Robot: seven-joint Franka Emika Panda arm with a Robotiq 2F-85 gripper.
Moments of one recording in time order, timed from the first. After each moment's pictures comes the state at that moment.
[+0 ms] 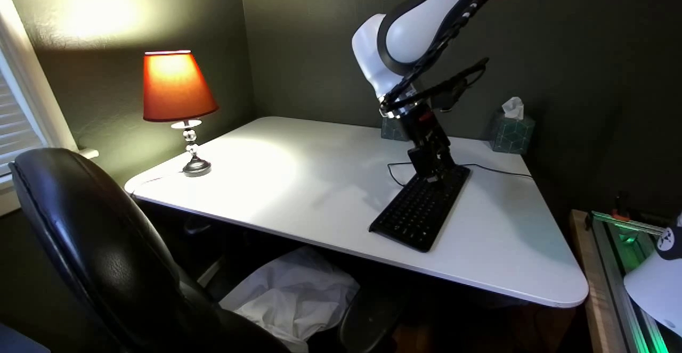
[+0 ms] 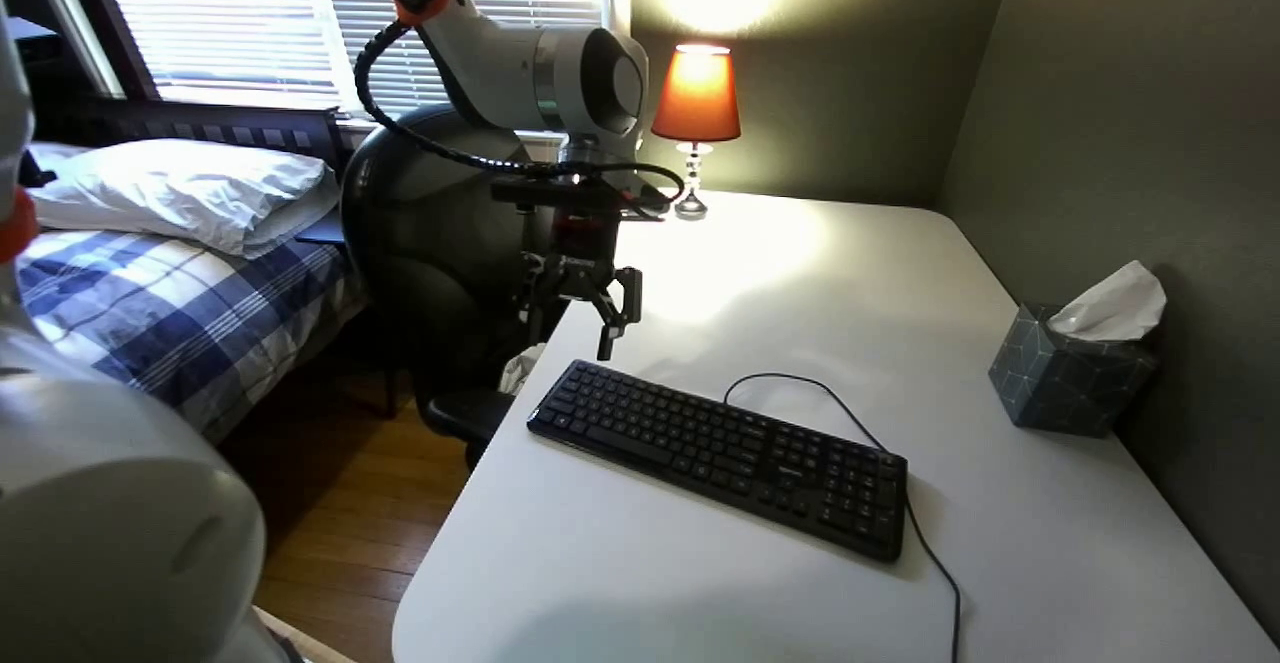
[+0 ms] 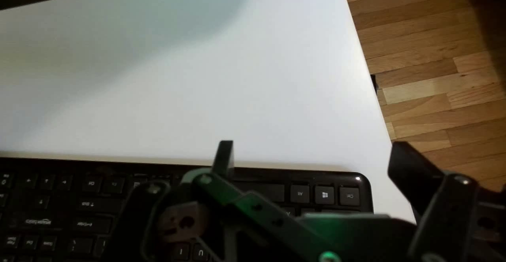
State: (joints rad) arm -0.03 0.19 0.05 -2.22 -0.09 1.84 0.06
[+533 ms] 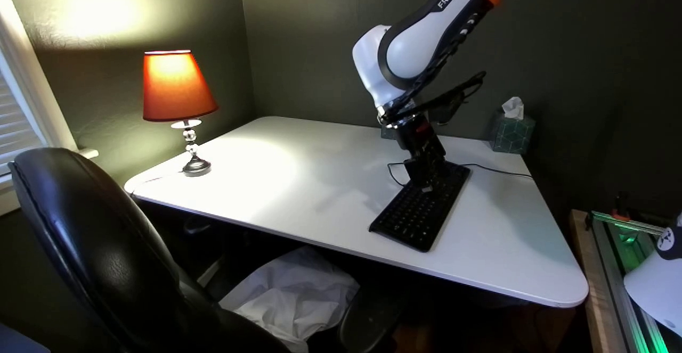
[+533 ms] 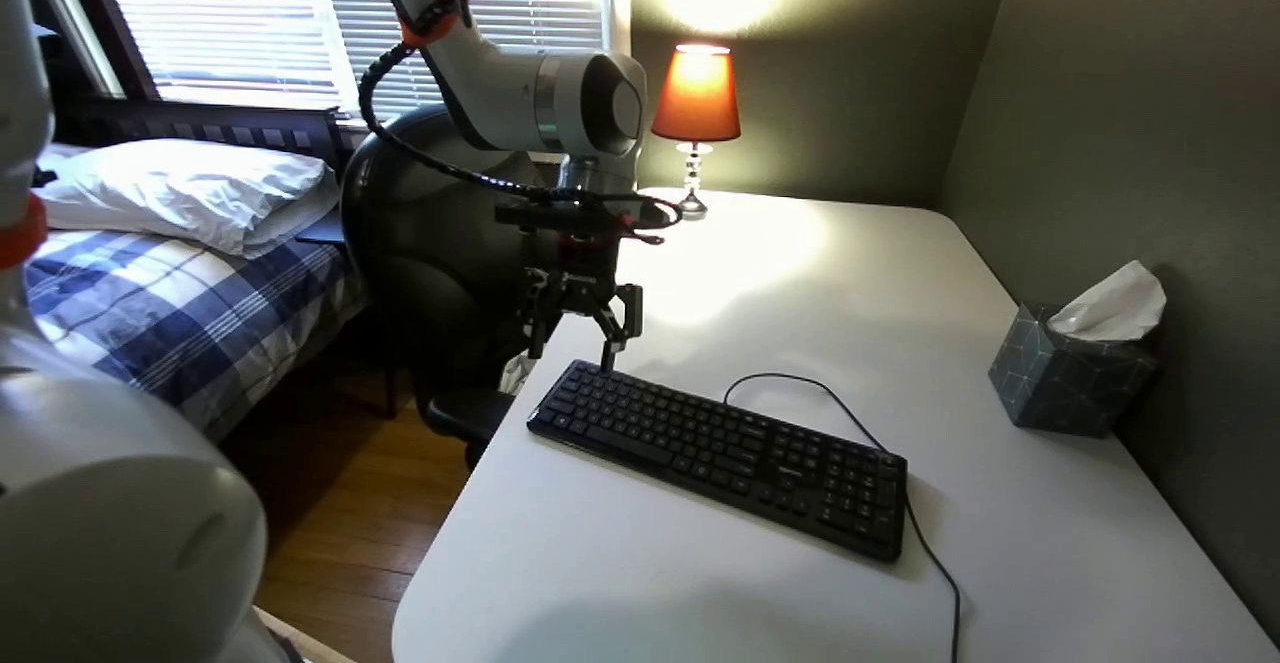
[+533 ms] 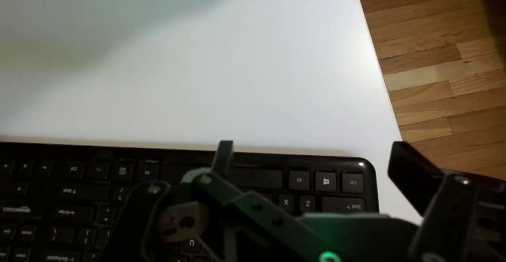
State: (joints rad) arm -0.02 0.23 0.05 -2.24 -0.09 1.94 0.06
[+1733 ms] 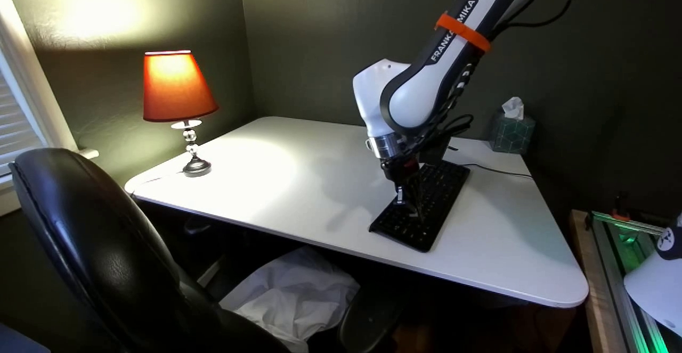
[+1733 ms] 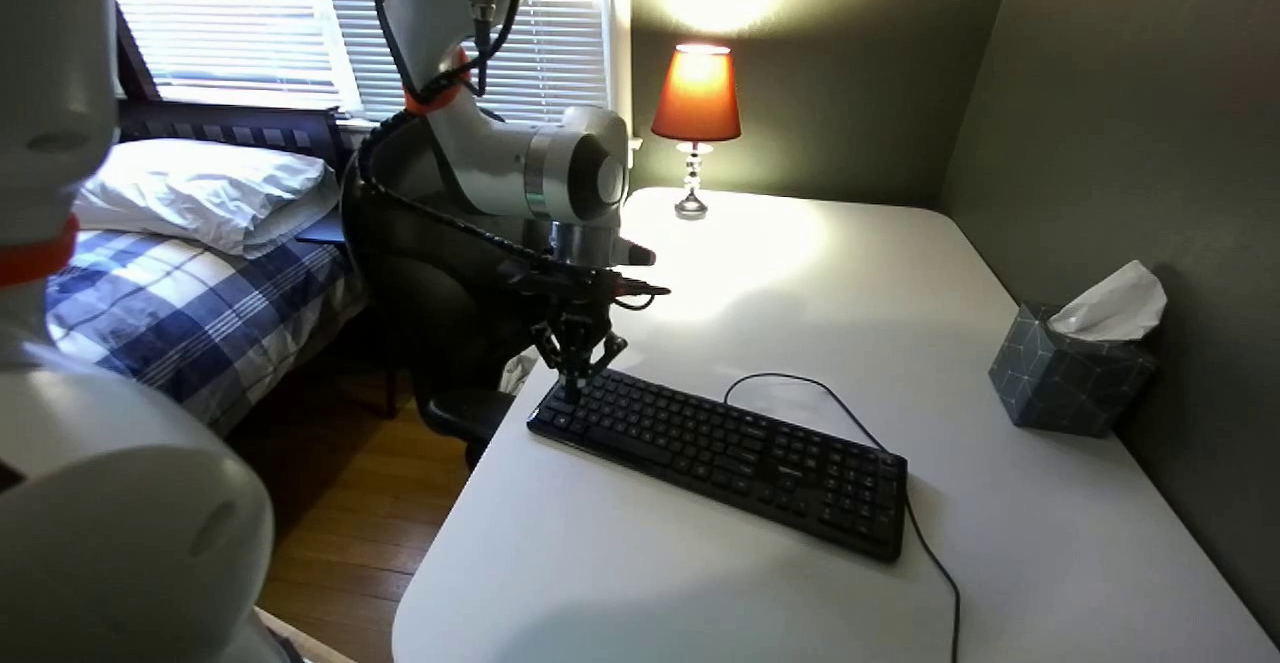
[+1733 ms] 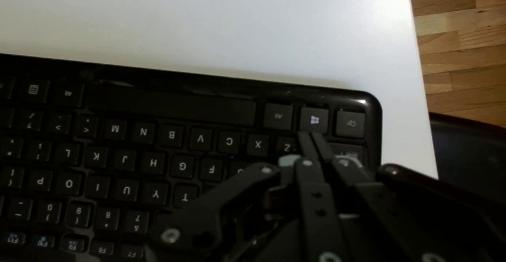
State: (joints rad) arm 0.01 0.37 0.05 -2.28 -0.09 2.28 0.03
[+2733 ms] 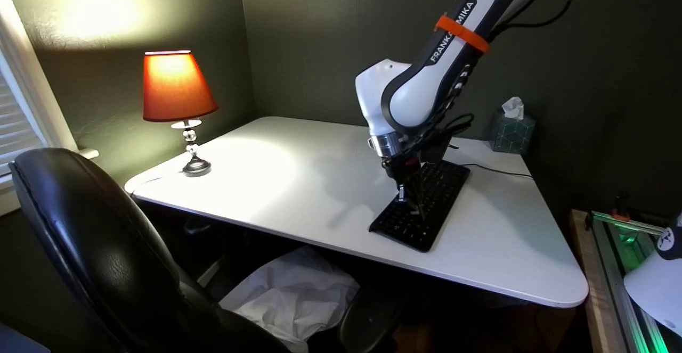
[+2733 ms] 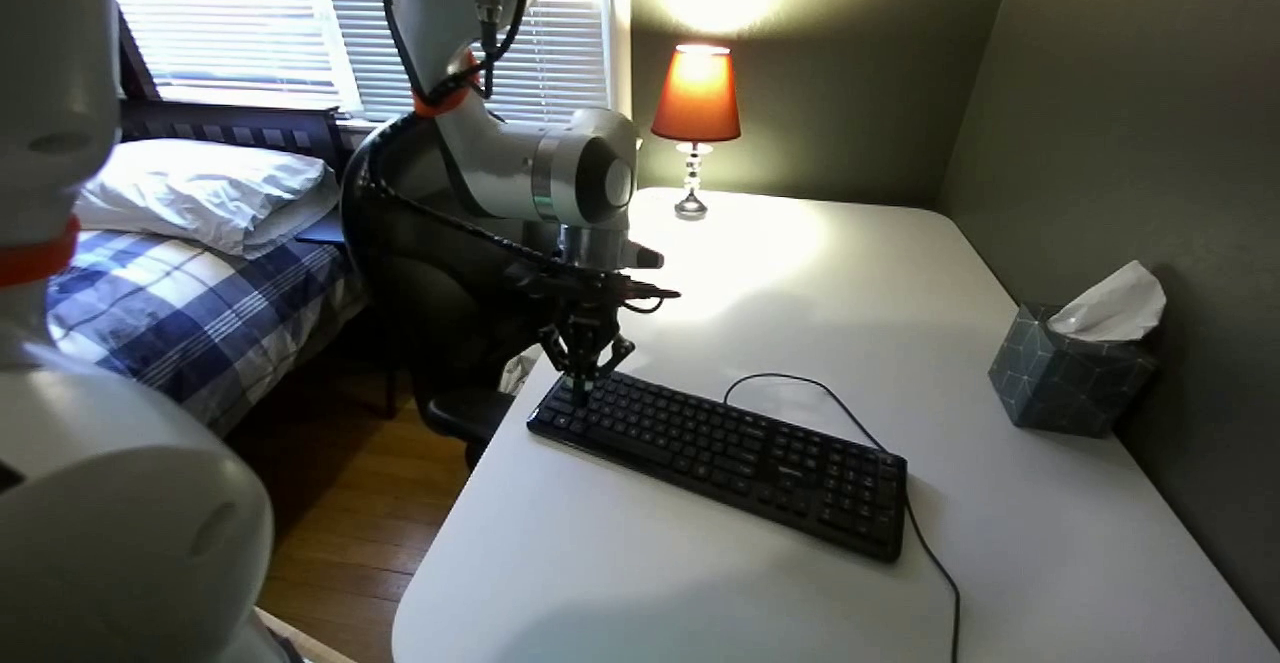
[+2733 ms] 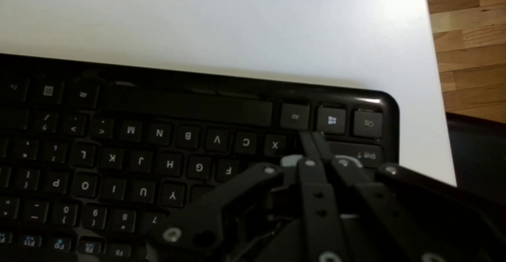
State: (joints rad) arm 0.01 0.37 0.02 -2.28 -0.09 2.28 0.01
